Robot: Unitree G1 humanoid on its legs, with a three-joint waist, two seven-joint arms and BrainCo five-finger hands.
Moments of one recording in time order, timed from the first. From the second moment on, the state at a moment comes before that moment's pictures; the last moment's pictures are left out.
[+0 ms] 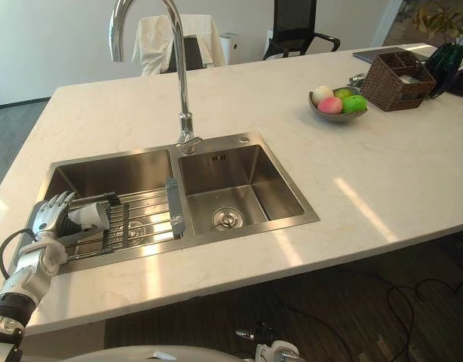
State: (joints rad) left arm -0.20 0.52 -0.08 0.63 0.79 0.01 0.32; right arm 0.07 -0.17 -0.02 0.97 0.23 0.14 0.08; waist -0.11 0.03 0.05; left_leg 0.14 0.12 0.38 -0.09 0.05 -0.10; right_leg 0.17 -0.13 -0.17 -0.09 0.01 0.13
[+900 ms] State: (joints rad) left arm -0.12 0.58 -0.09 0.47 0.59 -0.02 -0.01; right arm 0.06 -0.18 -0.02 1.00 0.23 0.11 0.08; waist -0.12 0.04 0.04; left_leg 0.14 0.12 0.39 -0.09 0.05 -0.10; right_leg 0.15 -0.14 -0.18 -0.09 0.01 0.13
